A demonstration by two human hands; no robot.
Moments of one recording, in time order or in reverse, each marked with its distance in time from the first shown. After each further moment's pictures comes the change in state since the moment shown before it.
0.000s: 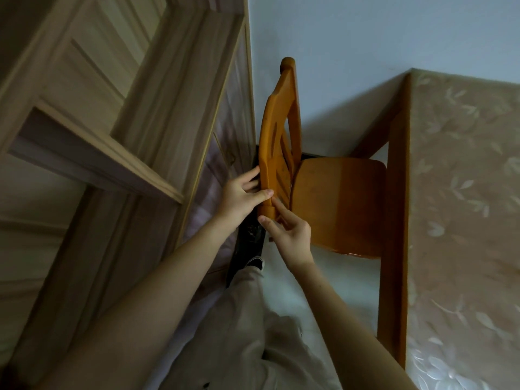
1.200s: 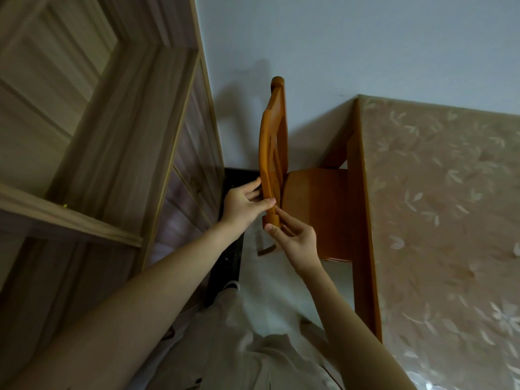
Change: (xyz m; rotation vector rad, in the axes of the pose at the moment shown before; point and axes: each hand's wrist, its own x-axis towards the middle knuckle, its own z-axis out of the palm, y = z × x) left_hand 0.058 0.012 0.068 0.052 -0.082 0.052; right_hand 0.043 -0.008 -0.072 -0.054 0.091 -0.024
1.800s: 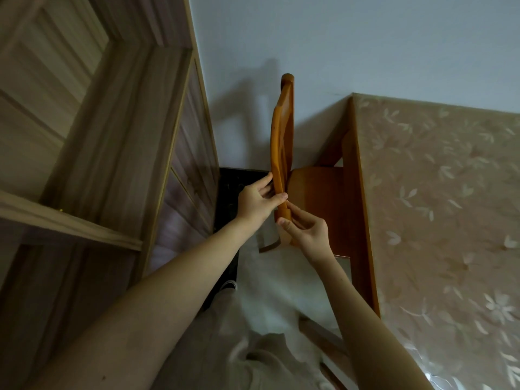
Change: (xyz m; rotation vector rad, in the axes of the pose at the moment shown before) left_hand 0.009 0.007 0.026 -0.014 -0.048 0.026; right_hand 0.011 -0.007 -0.023 -0.038 0.014 0.030
